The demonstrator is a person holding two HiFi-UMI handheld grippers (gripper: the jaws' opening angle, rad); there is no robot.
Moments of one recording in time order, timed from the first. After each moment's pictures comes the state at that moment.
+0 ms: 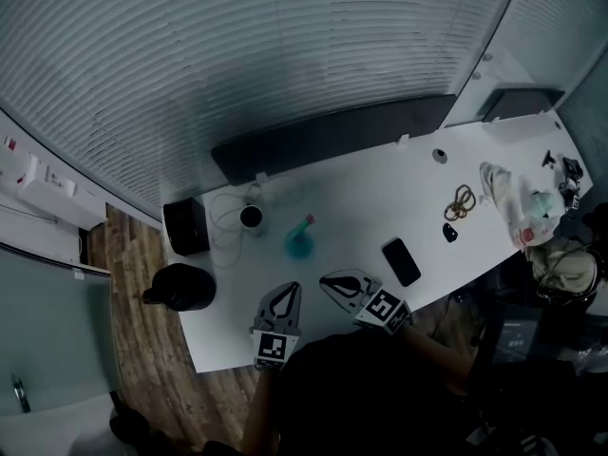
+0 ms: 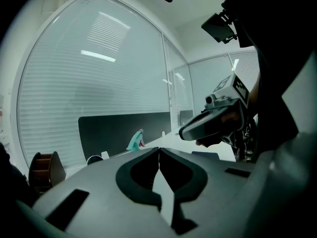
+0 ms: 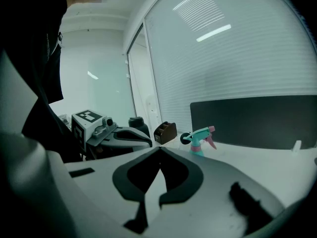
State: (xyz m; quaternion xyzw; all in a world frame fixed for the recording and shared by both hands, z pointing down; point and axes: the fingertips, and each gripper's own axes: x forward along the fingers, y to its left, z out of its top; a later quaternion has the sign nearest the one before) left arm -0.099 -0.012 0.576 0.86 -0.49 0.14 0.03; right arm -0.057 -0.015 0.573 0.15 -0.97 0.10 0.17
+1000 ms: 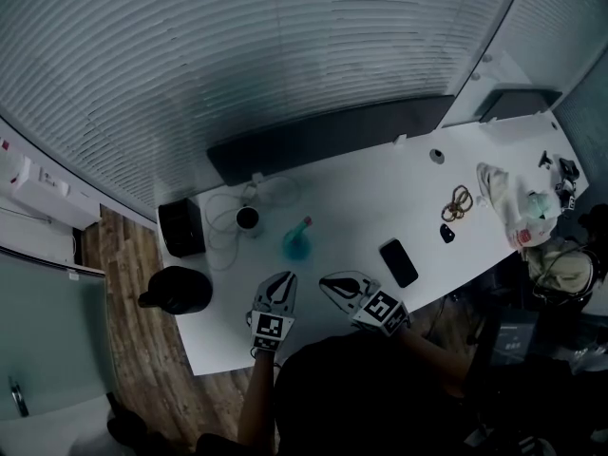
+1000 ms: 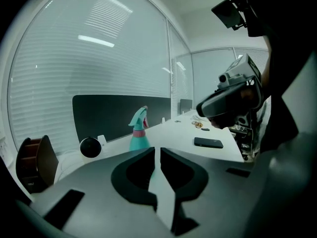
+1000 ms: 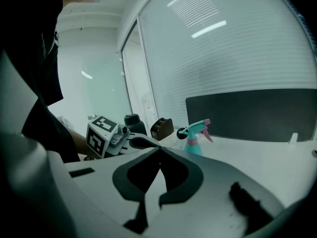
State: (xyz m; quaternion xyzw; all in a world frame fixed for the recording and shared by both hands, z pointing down) left arm -0.109 -0.042 0.637 0.86 -0.47 0.18 0.09; right arm -0.054 -0.020 0.585 0.17 -0.96 0.12 0.19
